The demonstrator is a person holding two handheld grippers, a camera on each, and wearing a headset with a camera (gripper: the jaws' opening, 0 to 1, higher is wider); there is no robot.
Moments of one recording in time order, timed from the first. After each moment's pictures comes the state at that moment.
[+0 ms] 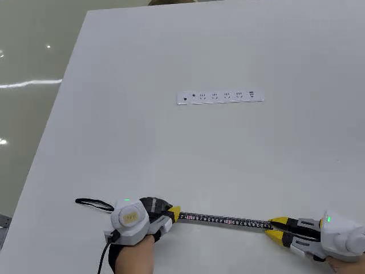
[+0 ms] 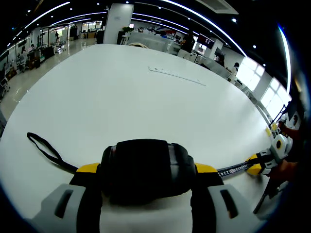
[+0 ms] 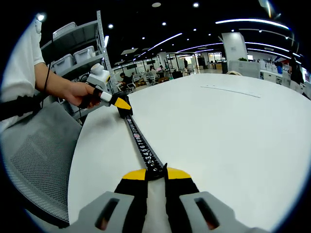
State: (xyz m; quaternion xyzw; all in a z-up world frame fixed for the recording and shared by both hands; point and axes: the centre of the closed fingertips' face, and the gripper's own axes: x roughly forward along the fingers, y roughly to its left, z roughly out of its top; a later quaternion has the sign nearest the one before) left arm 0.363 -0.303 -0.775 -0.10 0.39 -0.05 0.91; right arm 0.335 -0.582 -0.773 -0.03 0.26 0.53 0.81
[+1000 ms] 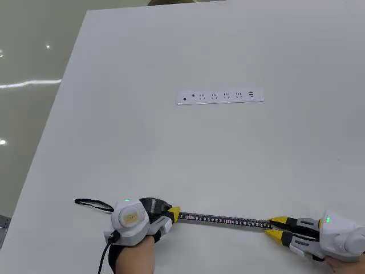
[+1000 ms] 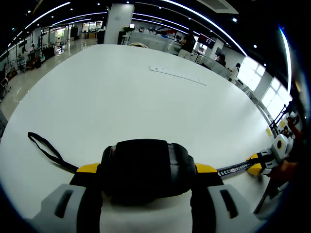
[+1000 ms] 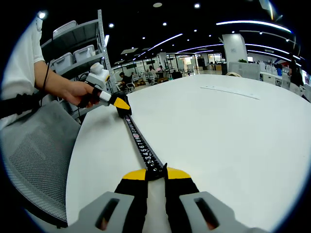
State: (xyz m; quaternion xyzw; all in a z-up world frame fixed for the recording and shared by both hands) left arm 0.363 -0.303 -0.775 -0.10 0.39 -0.05 0.91; right arm 0.338 -0.582 -0.774 -0.04 0.26 0.52 0.81
